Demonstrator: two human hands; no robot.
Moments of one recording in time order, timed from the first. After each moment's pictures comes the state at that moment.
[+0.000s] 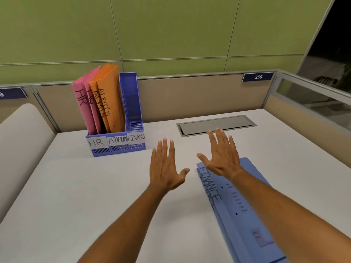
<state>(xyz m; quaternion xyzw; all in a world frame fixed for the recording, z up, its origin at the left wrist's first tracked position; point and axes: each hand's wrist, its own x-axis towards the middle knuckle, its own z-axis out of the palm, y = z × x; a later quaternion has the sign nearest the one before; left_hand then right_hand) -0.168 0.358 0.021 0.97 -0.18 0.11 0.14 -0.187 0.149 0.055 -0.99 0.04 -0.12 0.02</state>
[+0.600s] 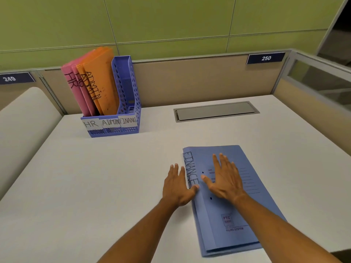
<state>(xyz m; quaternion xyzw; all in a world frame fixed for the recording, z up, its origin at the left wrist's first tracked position) -0.261 0.253 -0.059 0.96 -0.10 -0.11 0.22 -0.270 0.063 -0.042 -0.99 0.03 0.01 0.11</state>
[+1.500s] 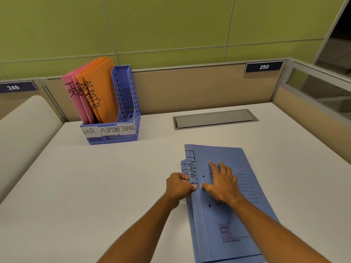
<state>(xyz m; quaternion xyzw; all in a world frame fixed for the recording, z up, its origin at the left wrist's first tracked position) -0.243 0.226 -0.021 0.80 0.10 -0.15 0.57 -0.252 0.057 -0.036 -0.98 0.07 0.03 0.16</state>
